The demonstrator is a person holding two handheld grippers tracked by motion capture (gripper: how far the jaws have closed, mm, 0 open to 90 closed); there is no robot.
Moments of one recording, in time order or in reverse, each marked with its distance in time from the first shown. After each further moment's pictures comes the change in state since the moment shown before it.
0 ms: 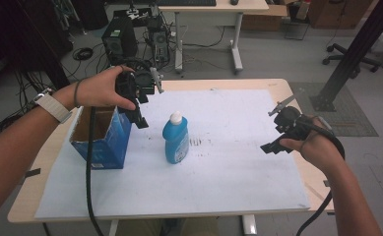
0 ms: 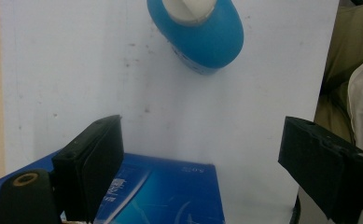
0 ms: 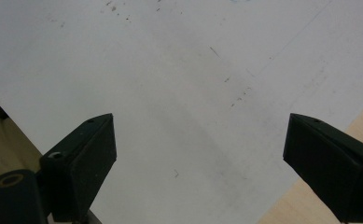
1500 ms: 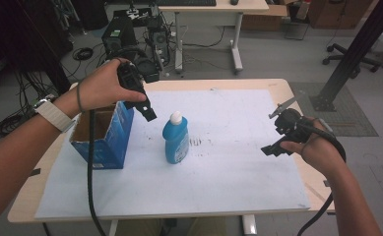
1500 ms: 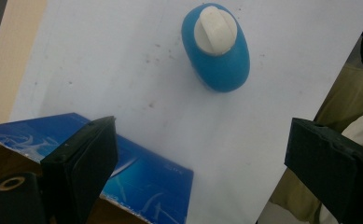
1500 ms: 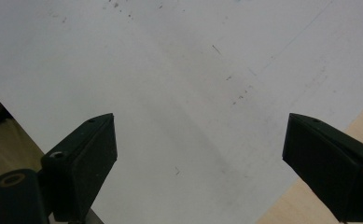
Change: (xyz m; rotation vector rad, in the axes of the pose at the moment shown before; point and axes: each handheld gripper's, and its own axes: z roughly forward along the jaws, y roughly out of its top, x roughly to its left) left arm -0.015 0.017 -0.031 -0.020 0.089 -0.314; right arm 0.004 -0.004 -0.001 -0.006 -0.007 -0.019
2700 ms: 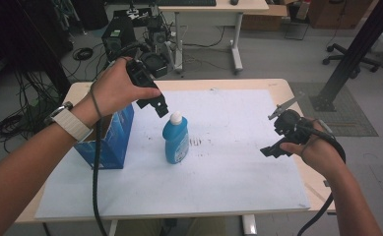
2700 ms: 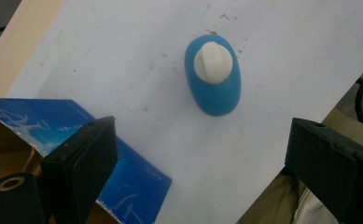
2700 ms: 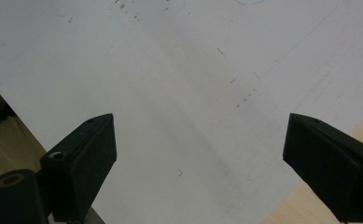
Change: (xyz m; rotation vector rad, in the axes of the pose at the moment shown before) left arm -0.016 0.017 -0.010 -0.030 0.049 -0.213; right arm 0.004 -0.001 0.000 -0.008 0.006 -0.020
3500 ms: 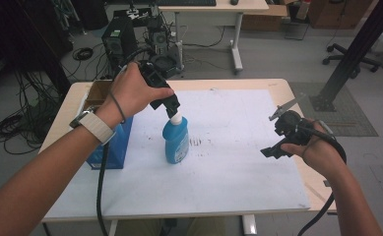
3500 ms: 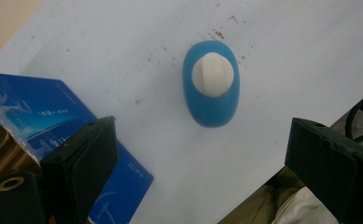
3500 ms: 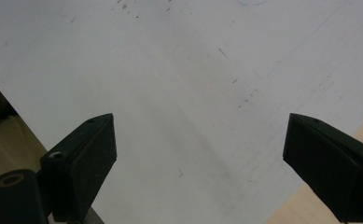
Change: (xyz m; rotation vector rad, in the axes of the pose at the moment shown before) left arm -0.007 0.016 0.018 0.053 0.012 -0.159; right arm -0.001 -0.003 0.001 -0.012 0.009 -0.007
